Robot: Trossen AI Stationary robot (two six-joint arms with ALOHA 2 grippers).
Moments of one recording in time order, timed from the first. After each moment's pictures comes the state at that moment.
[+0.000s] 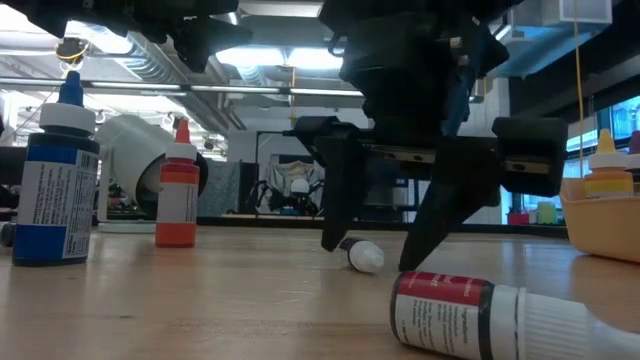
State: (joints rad) left arm -0.24 1.03 0.46 0.42 -0.20 -0.08; right arm 0.29 2.02 1.24 -0.25 -0.17 -0.63
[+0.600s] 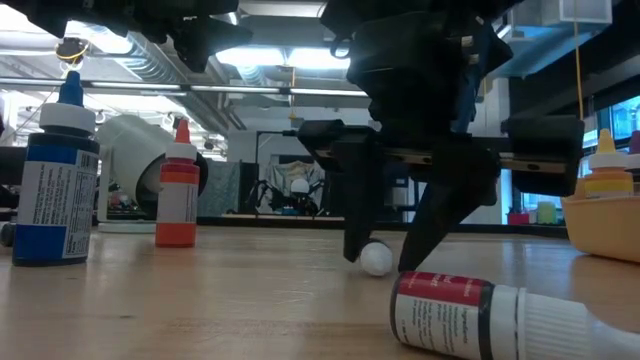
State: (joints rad) left arm -0.24 1.03 0.46 0.42 -0.20 -0.08; right arm 0.29 2.03 1.24 -0.28 -0.18 -0.63
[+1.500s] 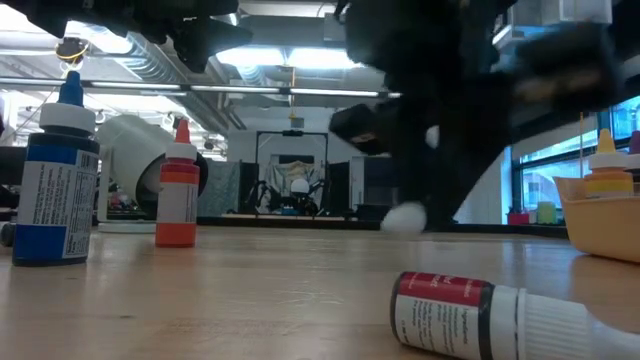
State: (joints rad) left arm -0.24 1.03 0.46 0.41 -0.20 -0.08; right arm 0.33 2.00 1.38 -0.61 -0.15 -0.33
